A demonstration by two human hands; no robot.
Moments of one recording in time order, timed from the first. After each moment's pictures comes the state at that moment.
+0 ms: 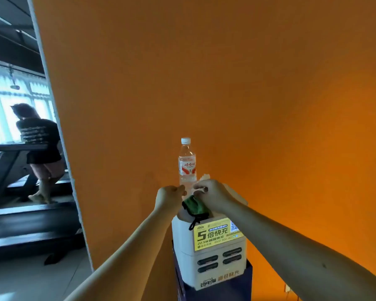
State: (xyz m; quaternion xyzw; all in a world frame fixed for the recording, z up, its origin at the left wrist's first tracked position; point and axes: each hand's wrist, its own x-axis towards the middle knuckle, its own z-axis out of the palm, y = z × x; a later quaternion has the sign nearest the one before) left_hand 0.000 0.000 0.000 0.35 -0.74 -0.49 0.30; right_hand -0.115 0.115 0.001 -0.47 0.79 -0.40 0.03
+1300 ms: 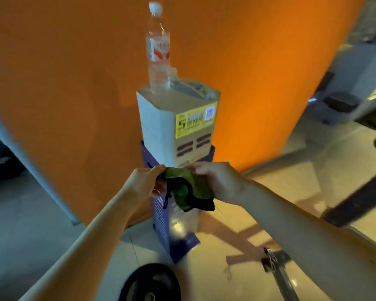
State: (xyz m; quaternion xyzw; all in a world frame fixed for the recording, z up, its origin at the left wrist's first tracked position) left_hand 0.158 0.030 -0.149 0.28 -0.72 -0.63 0.03; right_hand 0.080 0.235 -0.127 -0.12 0.62 -0.66 0.42
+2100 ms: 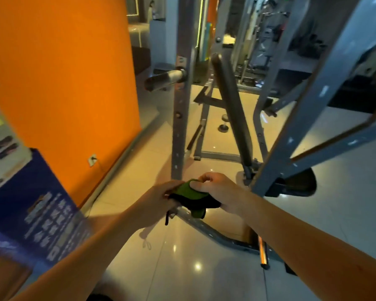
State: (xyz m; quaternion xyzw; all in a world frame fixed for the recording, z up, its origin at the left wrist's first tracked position) left_hand 0.243 0.406 -0.181 -0.36 -0.80 -0.43 -0.24; right_hand 0.317 0.610 -0.157 0.20 0.74 -0.63 0.09
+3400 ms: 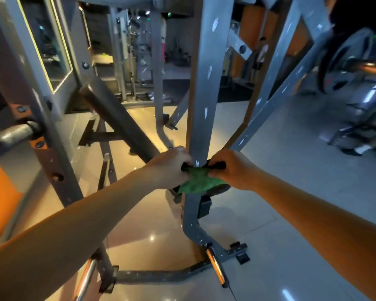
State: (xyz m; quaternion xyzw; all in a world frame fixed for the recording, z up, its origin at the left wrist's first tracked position) left_hand 0.170 0.750 -0.054 -0.71 -0.67 -0.18 -0.08; right_hand 0.367 0.844 -0.050 0.34 0.91 -0.18 -0.15
